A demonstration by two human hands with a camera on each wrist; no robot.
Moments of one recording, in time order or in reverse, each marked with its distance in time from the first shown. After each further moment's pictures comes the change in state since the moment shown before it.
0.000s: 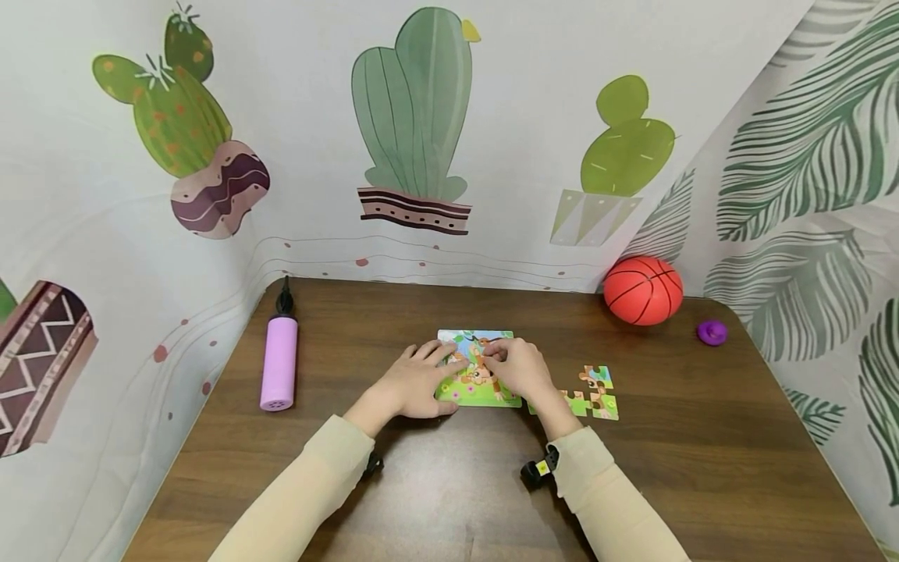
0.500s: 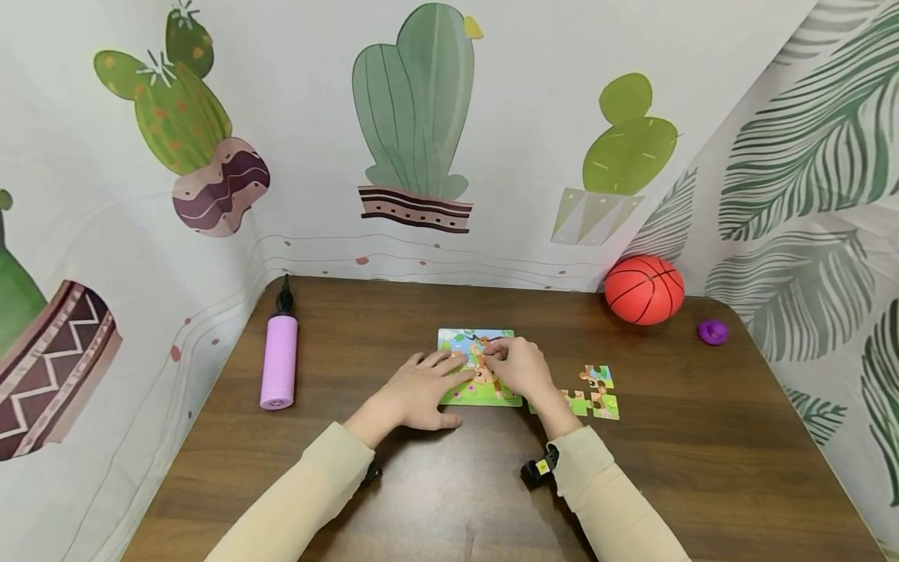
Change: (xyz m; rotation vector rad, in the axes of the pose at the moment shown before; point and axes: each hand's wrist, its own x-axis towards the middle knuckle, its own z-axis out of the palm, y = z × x) left_hand -0.008 0.012 0.005 0.040 0.012 0.069; right_hand 0.001 0.000 0.003 -0.005 0.019 0.012
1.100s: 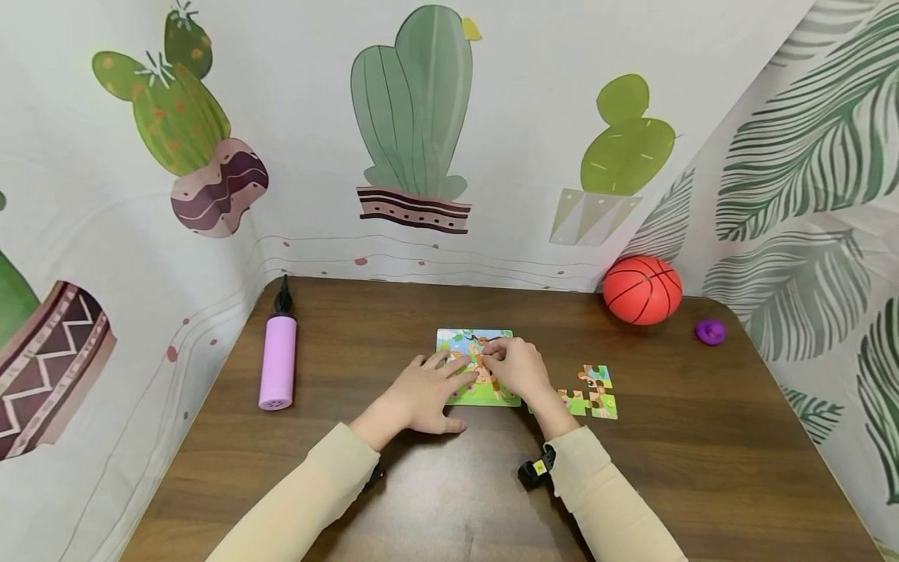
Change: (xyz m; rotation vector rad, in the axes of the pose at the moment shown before) left_hand 0.004 0.010 -0.002 0.069 -0.015 -0.023; right_hand 0.001 0.000 0.003 -0.011 0.019 0.002
